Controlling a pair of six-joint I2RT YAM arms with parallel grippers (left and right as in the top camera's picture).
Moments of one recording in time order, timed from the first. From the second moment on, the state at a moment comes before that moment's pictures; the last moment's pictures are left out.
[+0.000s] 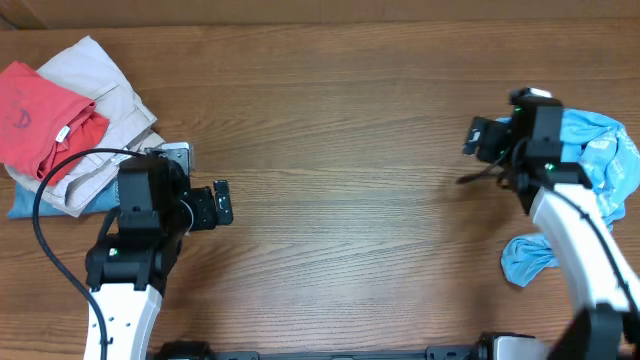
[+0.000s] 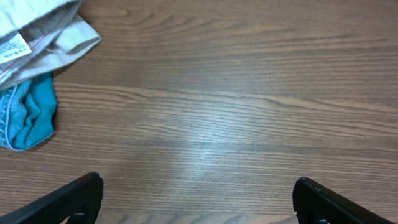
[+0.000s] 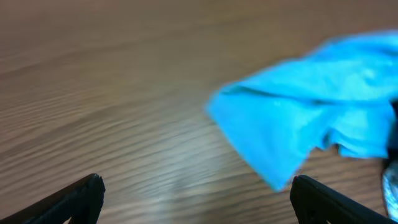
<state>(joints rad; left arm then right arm) -0.01 1.02 0.86 -0.73 0.06 -0.12 -0.09 1.47 0.98 -0.36 0.11 0.20</state>
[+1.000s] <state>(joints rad) -0.01 1.03 0.86 -0.67 0.07 -0.12 -0.35 1.89 0.99 -0.11 -0.17 0.23</state>
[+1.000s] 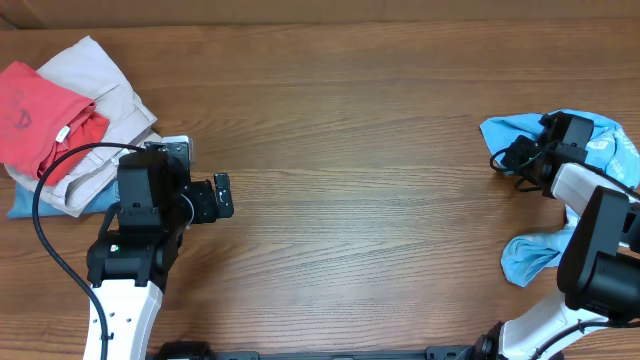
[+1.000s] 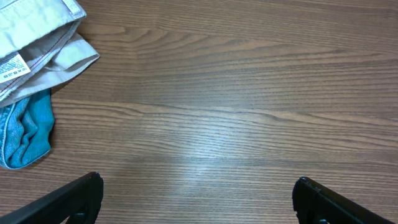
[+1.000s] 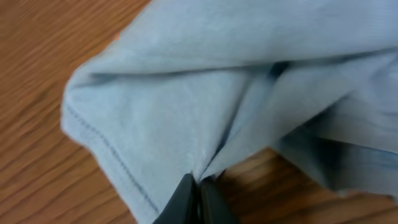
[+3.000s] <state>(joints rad) -0.27 1.30 0.86 -0.45 0.26 -0.11 0.34 1.61 1.42 -0.74 -0.22 0.18</state>
